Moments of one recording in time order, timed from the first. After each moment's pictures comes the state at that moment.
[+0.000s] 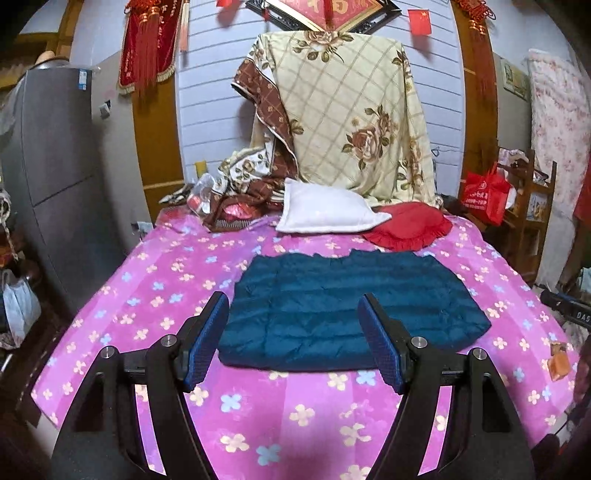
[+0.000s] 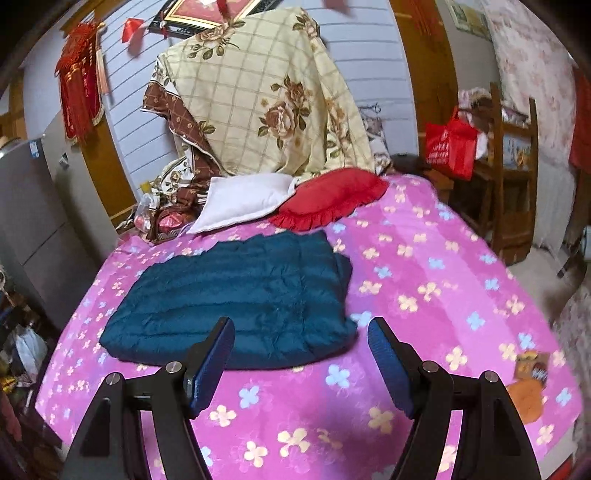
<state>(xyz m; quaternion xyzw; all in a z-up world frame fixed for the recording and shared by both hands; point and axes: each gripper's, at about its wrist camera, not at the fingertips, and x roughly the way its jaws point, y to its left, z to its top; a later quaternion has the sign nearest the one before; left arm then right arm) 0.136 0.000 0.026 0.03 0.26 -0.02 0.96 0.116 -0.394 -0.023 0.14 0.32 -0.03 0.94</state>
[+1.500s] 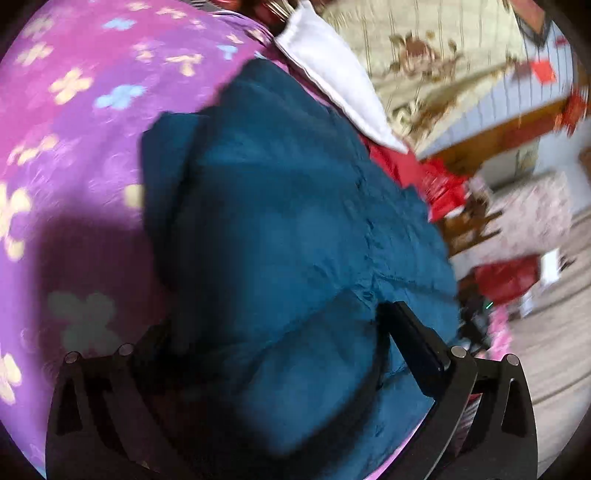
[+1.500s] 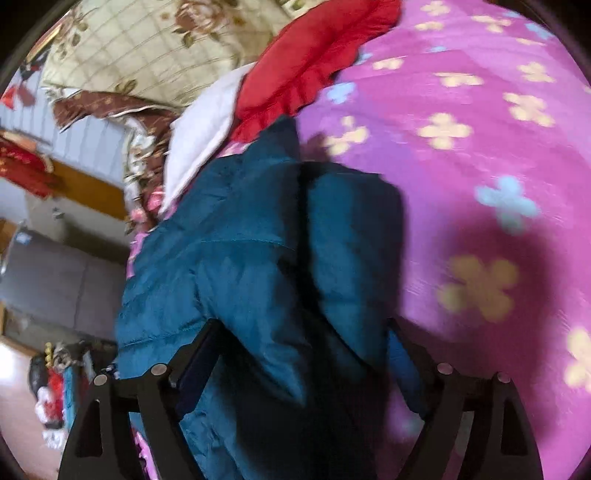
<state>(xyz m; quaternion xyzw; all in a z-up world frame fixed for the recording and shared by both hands) 0.451 0.124 -0.226 -0.27 0.54 -0.23 0.76 0.396 -0.496 -0.252 0.38 0.49 0.12 0.78</state>
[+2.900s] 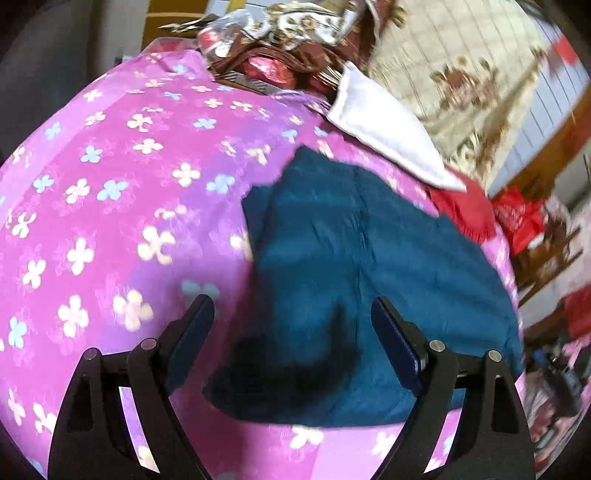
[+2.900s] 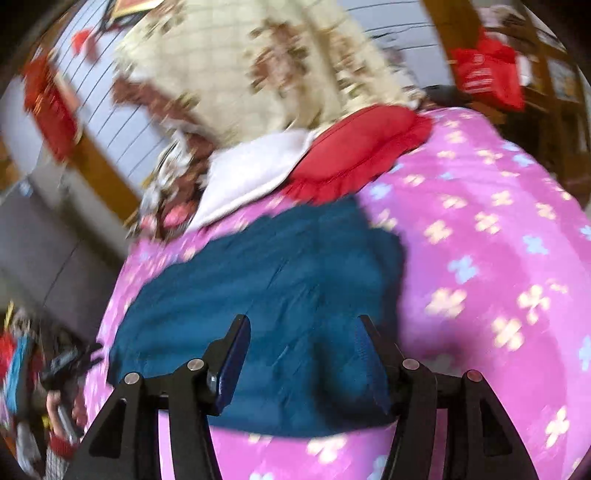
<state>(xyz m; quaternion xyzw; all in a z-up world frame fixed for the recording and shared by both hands) 0.388 0.122 -0.147 -0.16 0.49 -0.03 0.86 0.311 -0.428 -0.127 0.24 0.39 0.06 0.88</state>
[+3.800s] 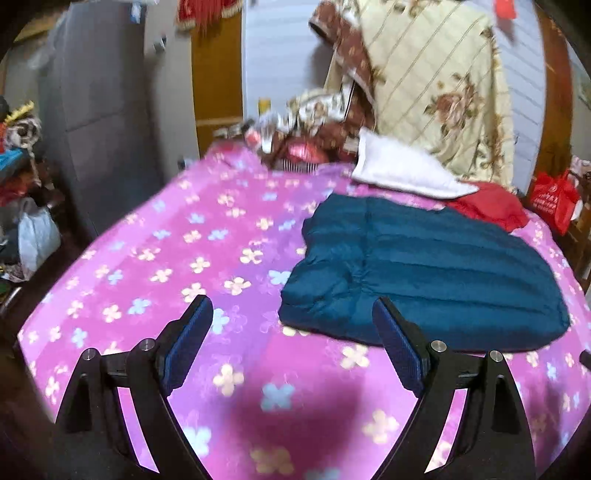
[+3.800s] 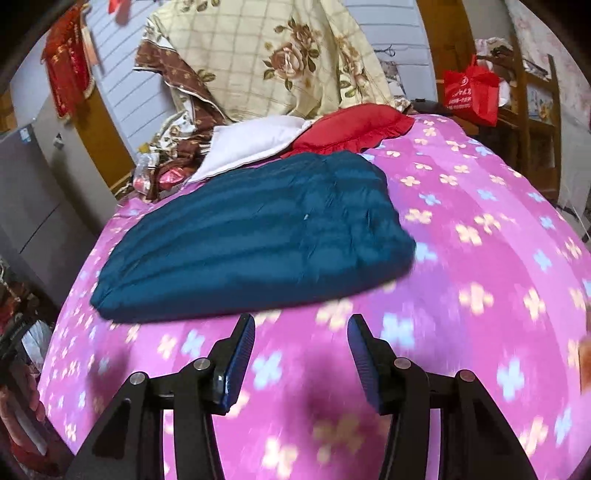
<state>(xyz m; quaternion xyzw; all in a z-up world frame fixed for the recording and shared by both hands) 0.186 0.068 -0.084 -0.02 0.32 0.10 0.94 0.149 -0.342 -0.136 0.17 0.39 0.00 0.91</state>
